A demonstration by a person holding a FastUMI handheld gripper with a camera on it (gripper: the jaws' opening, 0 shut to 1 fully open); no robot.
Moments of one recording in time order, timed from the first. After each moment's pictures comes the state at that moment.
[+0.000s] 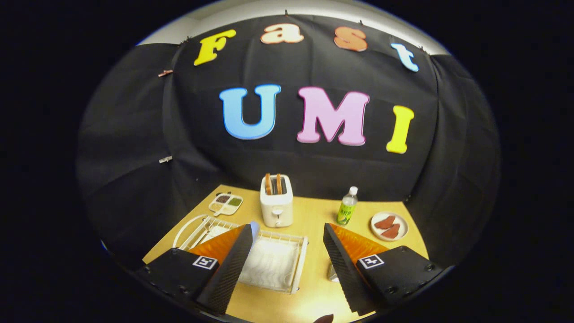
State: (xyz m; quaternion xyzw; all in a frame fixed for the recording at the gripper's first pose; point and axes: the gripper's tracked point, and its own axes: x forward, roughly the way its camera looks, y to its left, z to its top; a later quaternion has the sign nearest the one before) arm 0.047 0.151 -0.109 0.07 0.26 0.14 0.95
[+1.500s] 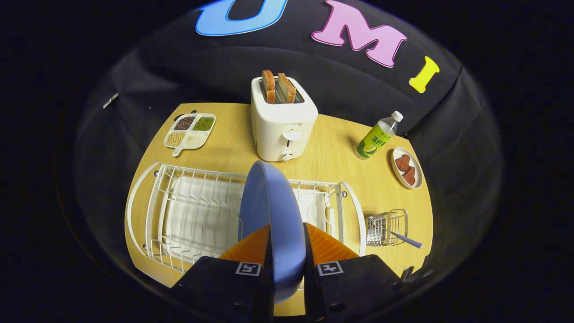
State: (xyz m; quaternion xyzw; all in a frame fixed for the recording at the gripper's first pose) arm 0.112 0.266 -0.262 -0.03 0.50 0.03 0.87
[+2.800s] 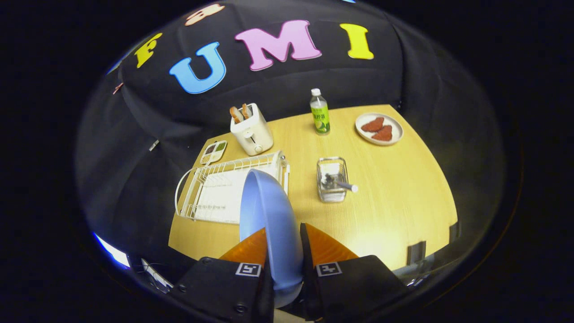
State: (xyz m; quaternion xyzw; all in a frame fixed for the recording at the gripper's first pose) arm -0.087 0.032 -0.241 0.22 0.45 0.11 0.86
